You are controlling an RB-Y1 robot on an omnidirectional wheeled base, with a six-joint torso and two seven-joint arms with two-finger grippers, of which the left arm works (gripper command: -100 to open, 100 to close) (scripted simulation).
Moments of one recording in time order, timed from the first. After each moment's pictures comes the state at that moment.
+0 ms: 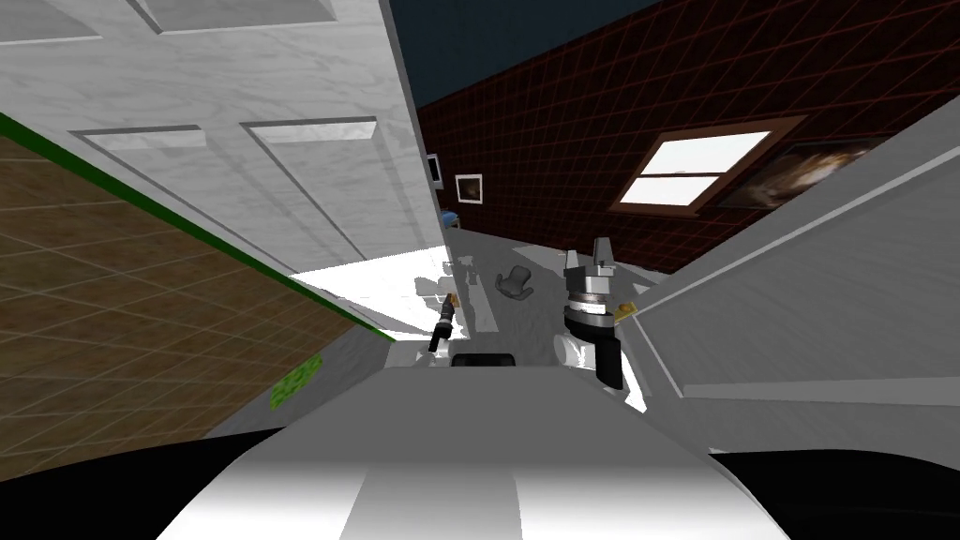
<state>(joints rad) -0.19 0.06 -0.23 -0.58 0.35 -0.84 -0.15</state>
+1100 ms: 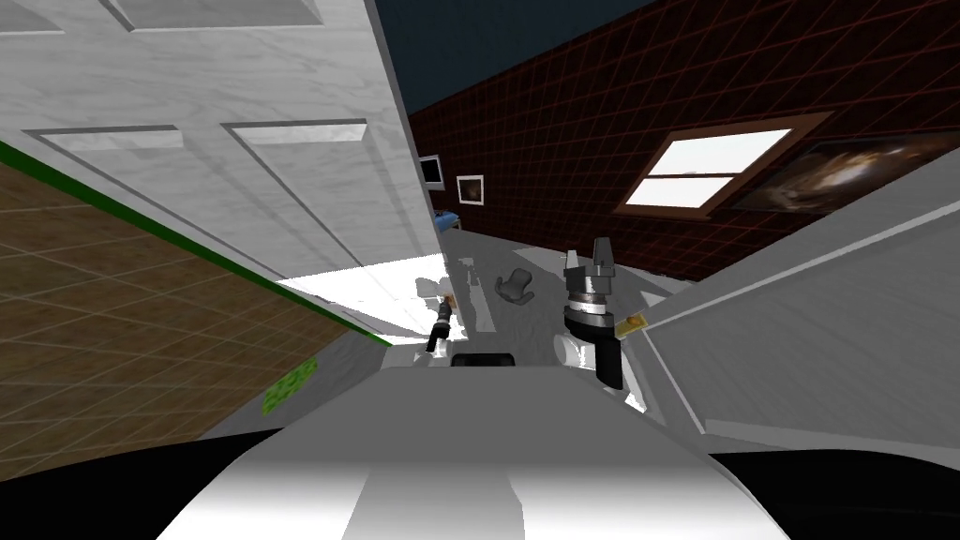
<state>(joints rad) -0.18 0.07 -0.20 -0.59 0.37 -0.82 -0.17</state>
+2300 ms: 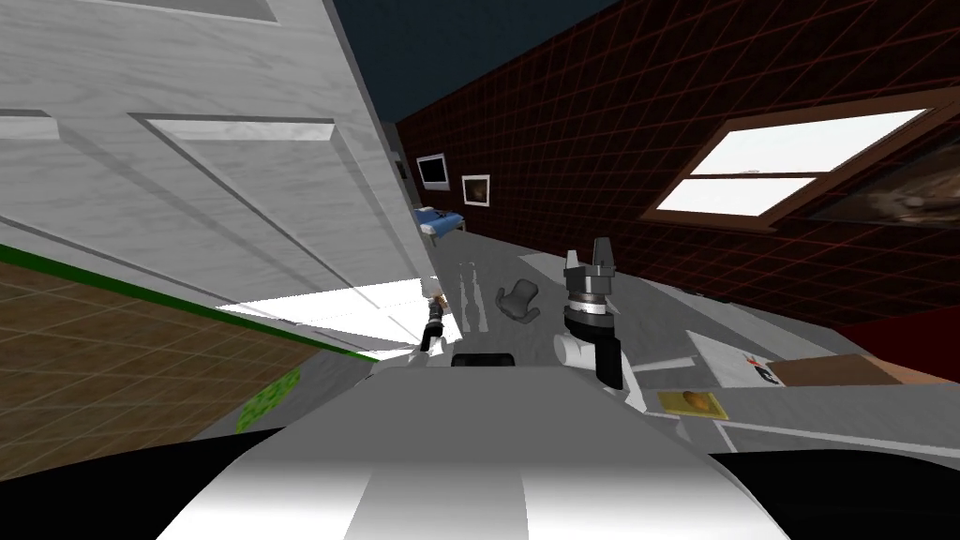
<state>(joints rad) -0.19 0.08 -0.09 -0.58 0.44 -0.83 -0.20</state>
